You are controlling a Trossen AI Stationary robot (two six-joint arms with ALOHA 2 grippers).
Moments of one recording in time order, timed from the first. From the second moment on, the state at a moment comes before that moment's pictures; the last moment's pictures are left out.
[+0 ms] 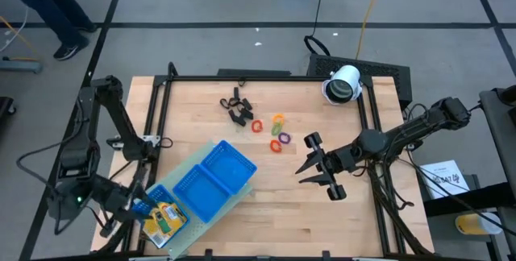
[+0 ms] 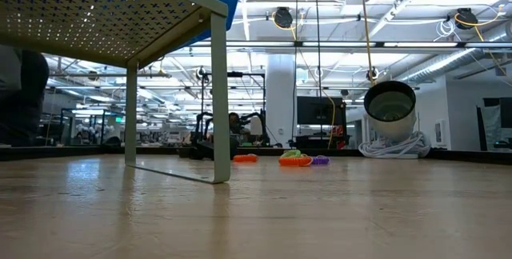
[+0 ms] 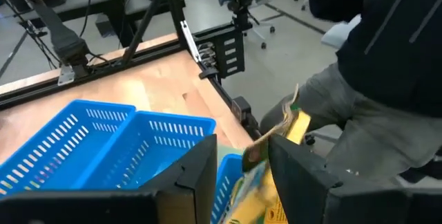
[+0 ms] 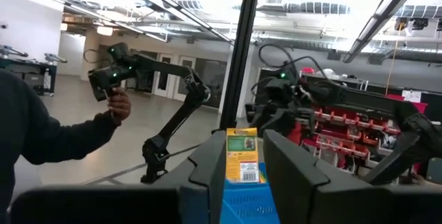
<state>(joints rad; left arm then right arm) -1.42 1.00 1.06 -0.66 -0.89 -0.42 0.37 1.15 0.71 0.78 -0.10 -0.14</state>
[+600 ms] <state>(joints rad) -1.40 0.86 1.06 -0.57 -1.07 -0.38 0.37 1.15 0.71 0.73 -0.11 -0.14</state>
